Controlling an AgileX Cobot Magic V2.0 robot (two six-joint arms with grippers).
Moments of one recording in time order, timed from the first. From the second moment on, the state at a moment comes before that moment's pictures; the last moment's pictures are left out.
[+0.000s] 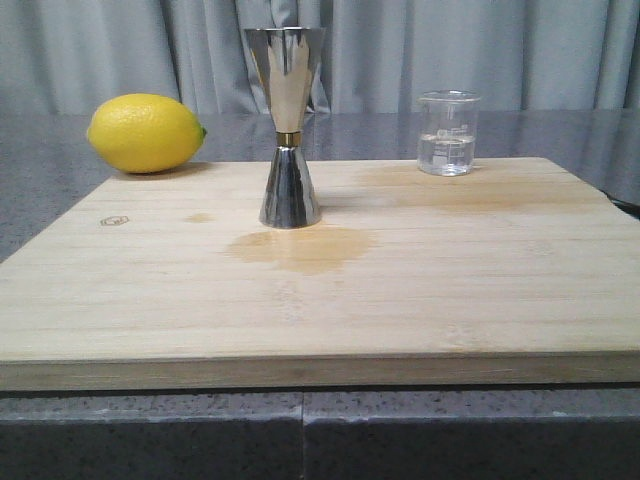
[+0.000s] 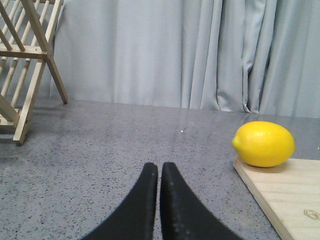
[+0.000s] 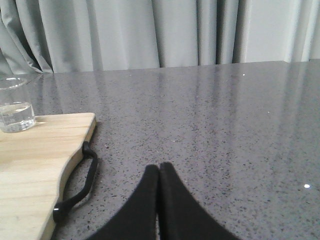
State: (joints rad) left arm -0.08 -0.01 0.00 0.06 -0.02 -0.14; right arm -0.09 -0.01 0.01 -0.07 0.10 0.10
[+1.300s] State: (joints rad) left arm -0.08 -0.01 0.00 0.06 -0.02 -0.14; right arm -0.09 -0.01 0.01 -0.06 0.08 0.10
